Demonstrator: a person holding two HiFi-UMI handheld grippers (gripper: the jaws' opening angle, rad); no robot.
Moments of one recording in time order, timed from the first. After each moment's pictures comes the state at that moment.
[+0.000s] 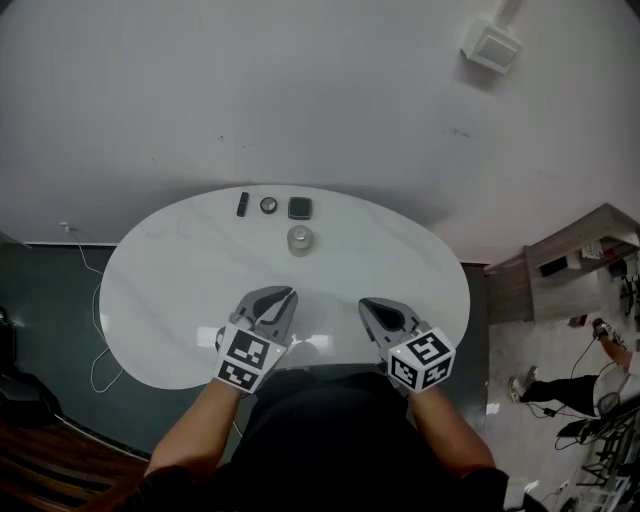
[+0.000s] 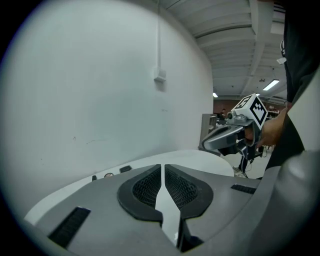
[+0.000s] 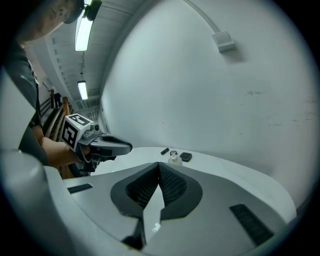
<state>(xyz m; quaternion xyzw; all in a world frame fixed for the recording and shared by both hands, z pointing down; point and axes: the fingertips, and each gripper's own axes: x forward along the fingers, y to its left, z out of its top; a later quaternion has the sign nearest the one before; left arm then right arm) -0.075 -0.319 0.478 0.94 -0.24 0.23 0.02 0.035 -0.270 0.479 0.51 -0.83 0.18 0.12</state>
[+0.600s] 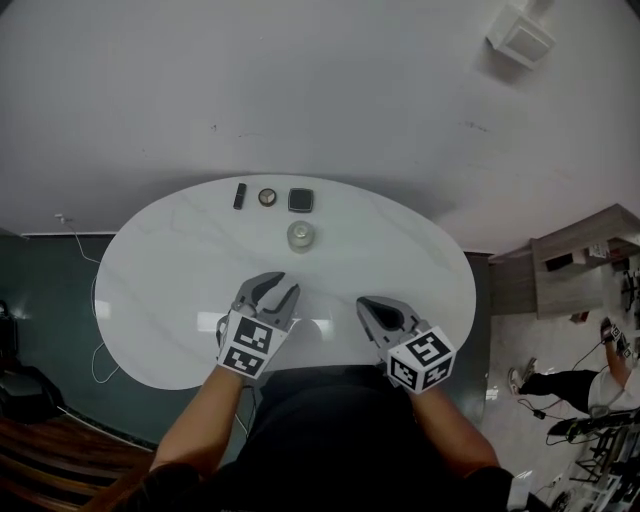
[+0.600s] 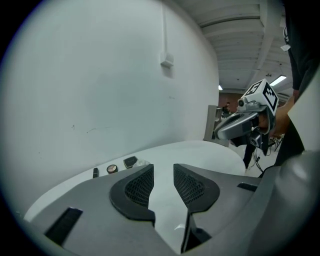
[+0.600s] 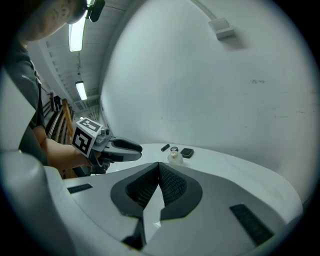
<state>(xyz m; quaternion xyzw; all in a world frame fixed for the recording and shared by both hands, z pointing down) -0.069 -0.364 0.528 0.93 -0.26 0.27 0.04 0.035 -0.294 0.500 0.49 -0.83 0.21 0.12</state>
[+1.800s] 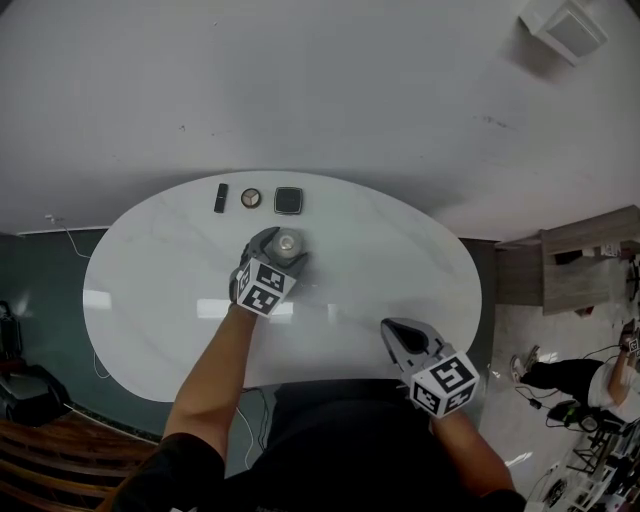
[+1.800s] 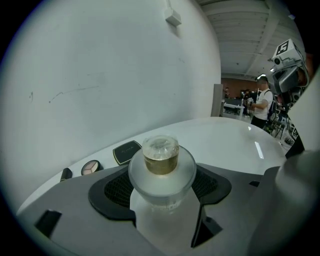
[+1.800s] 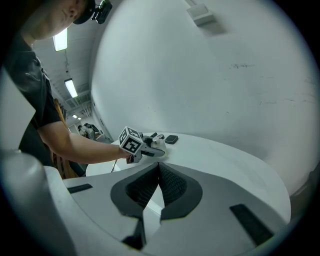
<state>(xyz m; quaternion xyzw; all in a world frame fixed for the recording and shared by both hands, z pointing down) 0.000 -0.495 0.672 0.91 -0.24 0.35 0.03 0.104 -0.291 0.536 0.50 -0.81 0.27 0.16</state>
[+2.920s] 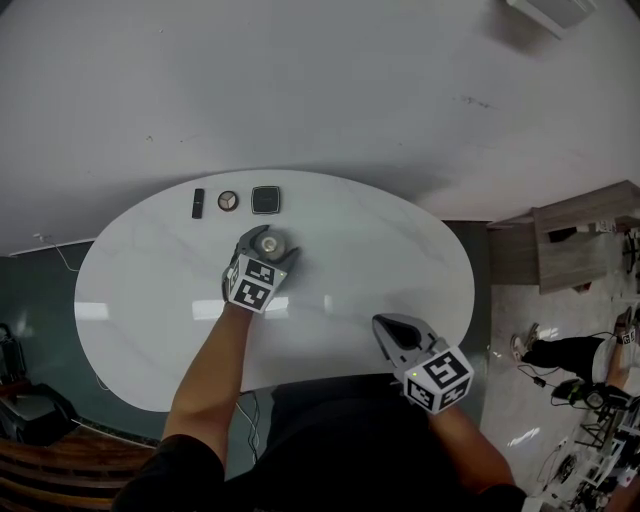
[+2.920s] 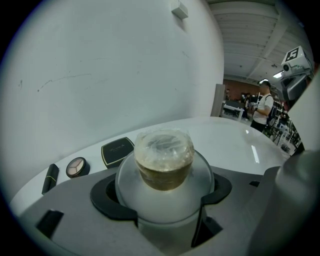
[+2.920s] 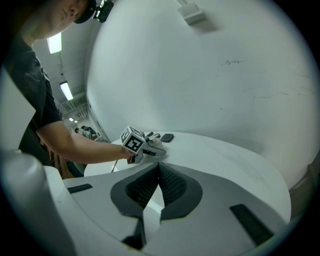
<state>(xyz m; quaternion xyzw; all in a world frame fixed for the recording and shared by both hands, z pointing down) 0.022 -0.502 0.690 0.90 -0.23 0.36 0.06 0.117 -0.291 0.546 0.52 -0.79 0.28 0.16</state>
